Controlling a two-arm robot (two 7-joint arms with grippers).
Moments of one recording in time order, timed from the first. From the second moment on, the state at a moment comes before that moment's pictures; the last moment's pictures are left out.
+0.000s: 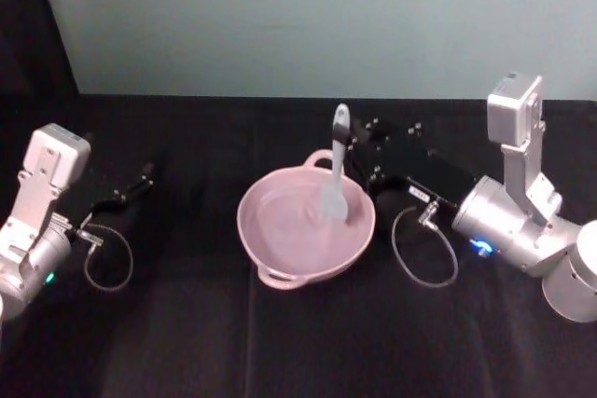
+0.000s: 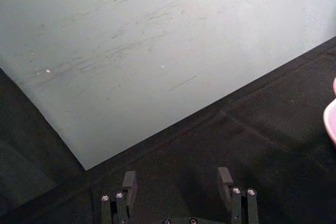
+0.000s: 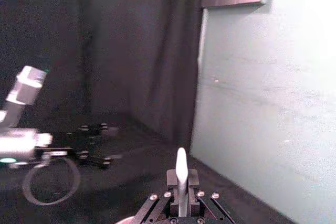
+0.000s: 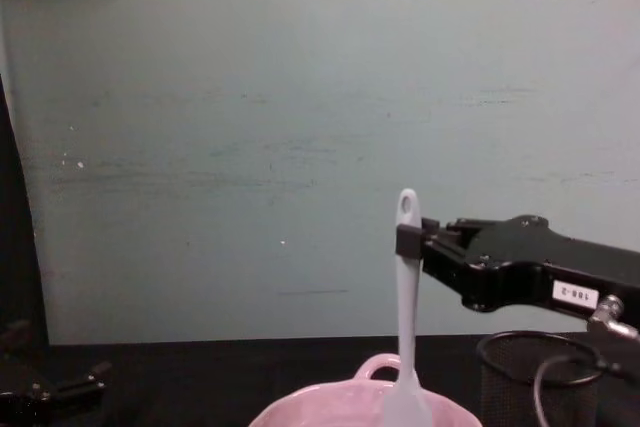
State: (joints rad) left arm -0.20 0.60 0.45 -1.41 -0.25 -0.12 0.03; right arm 0.29 0.43 -0.42 -1.51 0.40 -0.14 0.53
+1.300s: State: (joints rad) left arm -0.20 0.60 0.45 -1.41 -0.25 -0.12 0.03; right arm 0.36 0.28 -0.43 -1.33 0.32 -0.21 0.45
